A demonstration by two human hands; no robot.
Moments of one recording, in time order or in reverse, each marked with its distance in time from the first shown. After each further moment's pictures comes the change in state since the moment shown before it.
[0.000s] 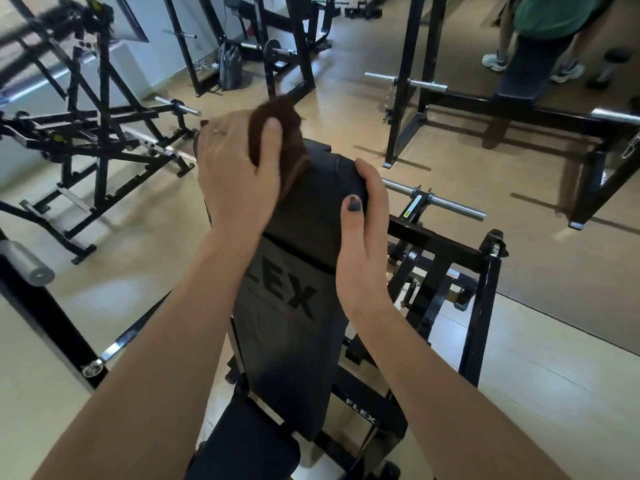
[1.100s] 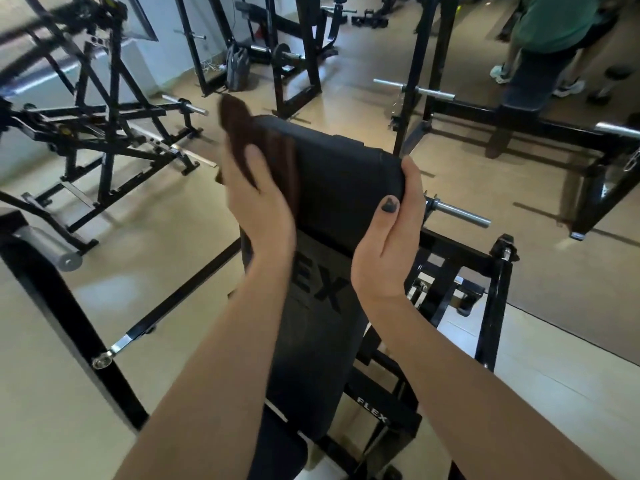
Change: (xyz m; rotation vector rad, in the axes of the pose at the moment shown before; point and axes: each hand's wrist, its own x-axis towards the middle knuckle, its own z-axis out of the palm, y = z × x) left_hand -0.036 -0.033 0.013 -0.456 0.237 -0.525; right_hand -0.004 0.018 0.022 -0.267 0.222 -0.217
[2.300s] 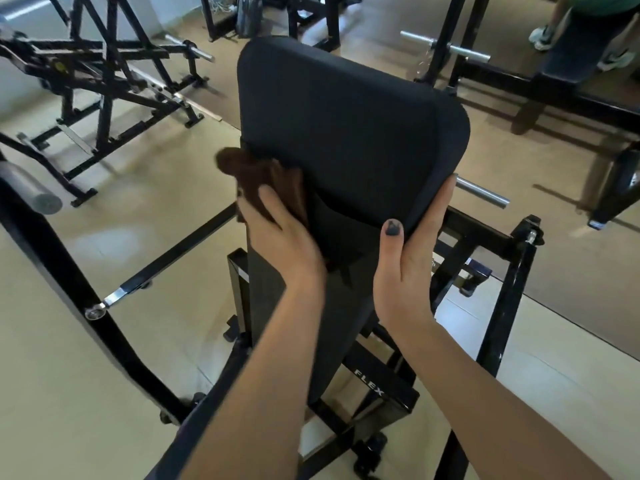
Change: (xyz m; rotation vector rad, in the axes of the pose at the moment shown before) left_hand -0.071 -0.075 -0.006 -0.017 0.187 -0.264; right_hand -0.047 0.039 -0.024 -0.008 -0.317 0.115
